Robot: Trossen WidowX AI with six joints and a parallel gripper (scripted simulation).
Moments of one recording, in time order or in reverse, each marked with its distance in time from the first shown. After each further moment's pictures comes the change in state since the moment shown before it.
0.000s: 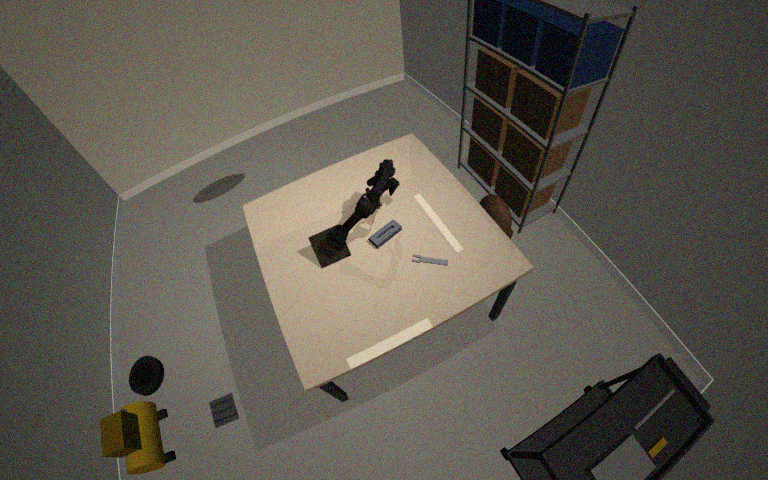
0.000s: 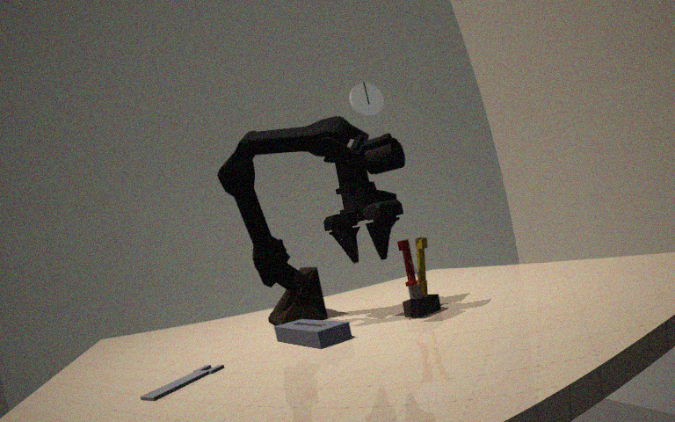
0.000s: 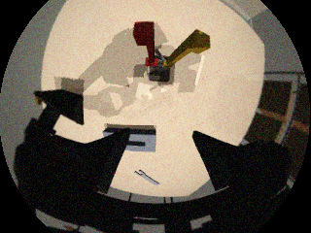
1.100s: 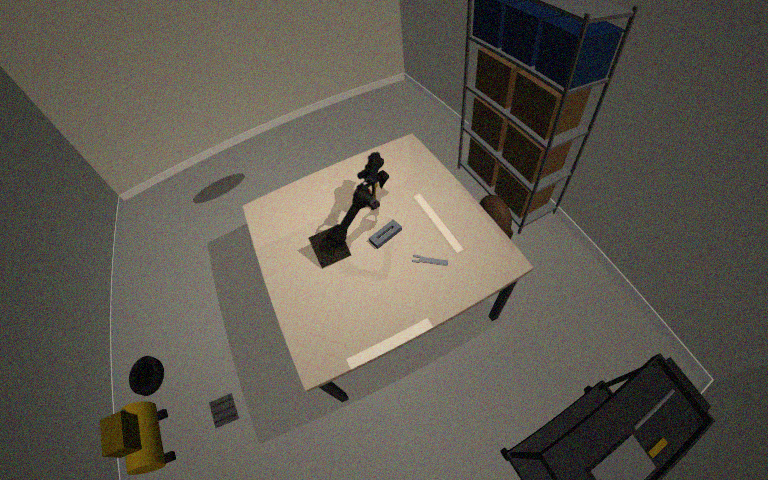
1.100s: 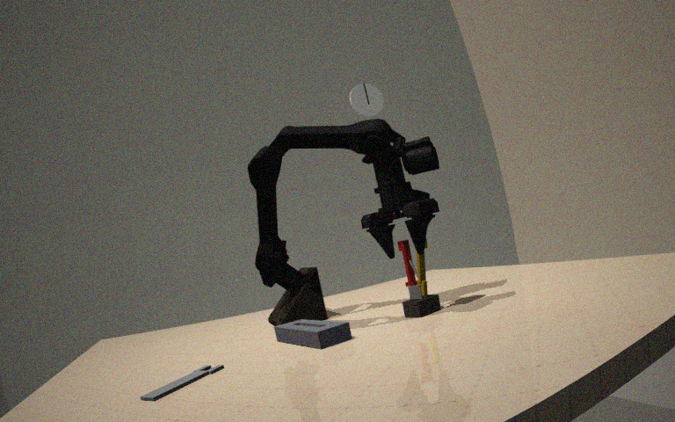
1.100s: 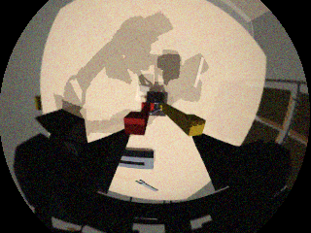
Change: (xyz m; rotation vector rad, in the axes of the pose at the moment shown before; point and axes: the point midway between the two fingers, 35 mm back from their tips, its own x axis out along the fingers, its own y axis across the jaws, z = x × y) arm 0.007 -0.002 0.090 0.004 -0.007 -0.006
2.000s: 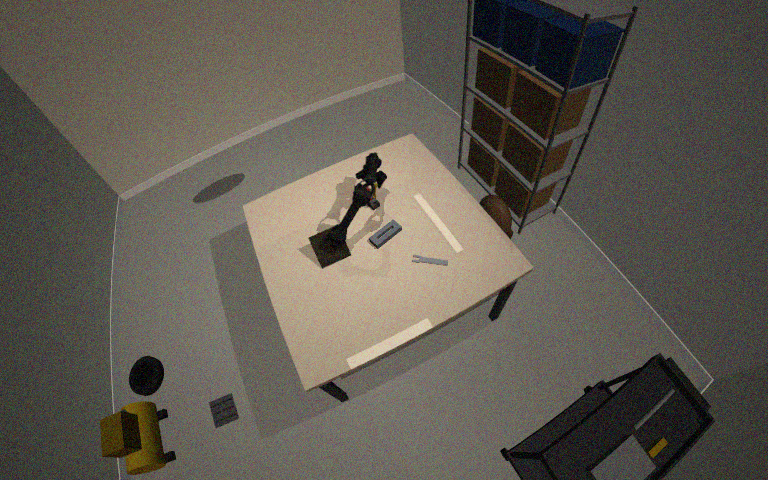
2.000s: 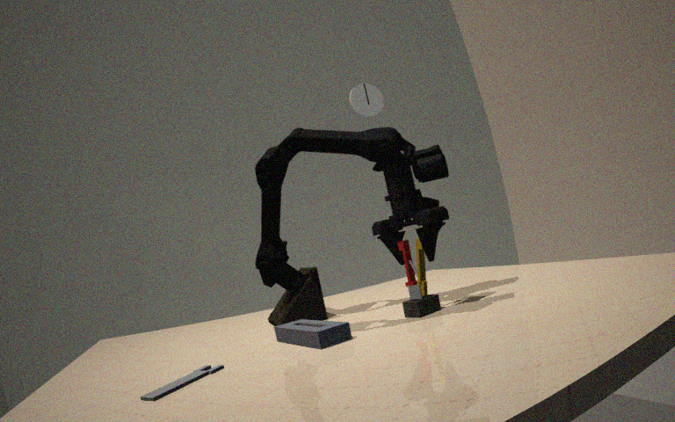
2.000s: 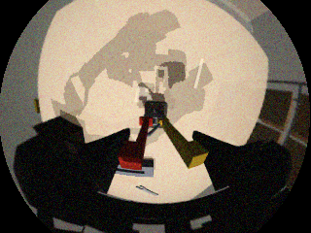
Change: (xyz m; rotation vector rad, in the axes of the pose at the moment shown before) arm 0.018 -0.001 0.023 0.011 -0.011 -0.002
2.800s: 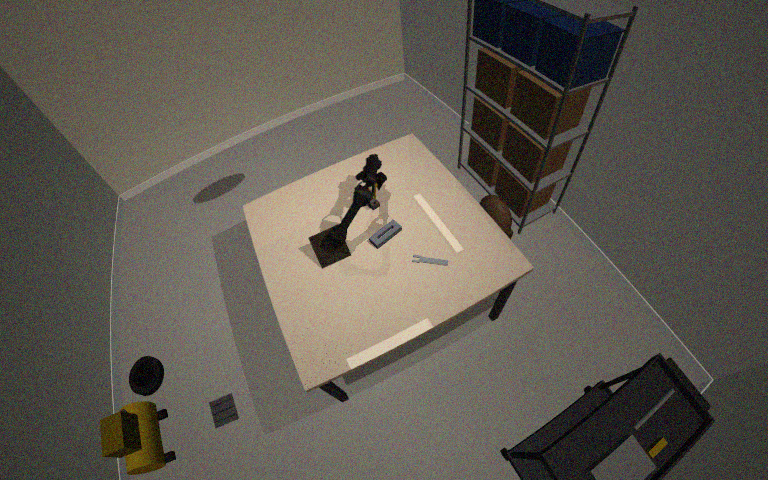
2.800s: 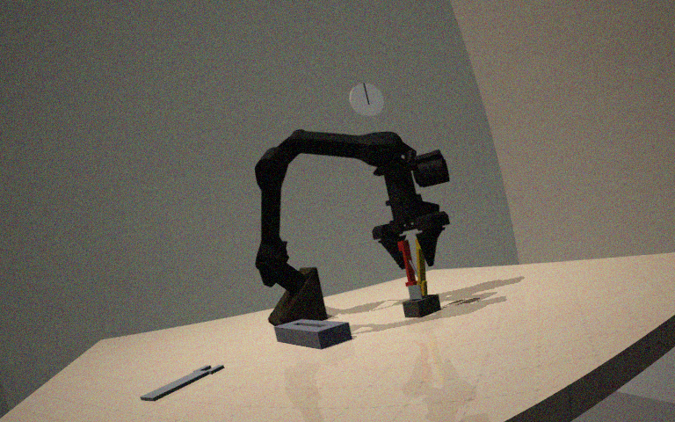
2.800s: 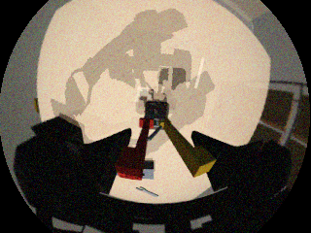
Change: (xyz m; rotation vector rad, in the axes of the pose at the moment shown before) arm 0.009 0.002 0.000 -0.003 0.003 0.004
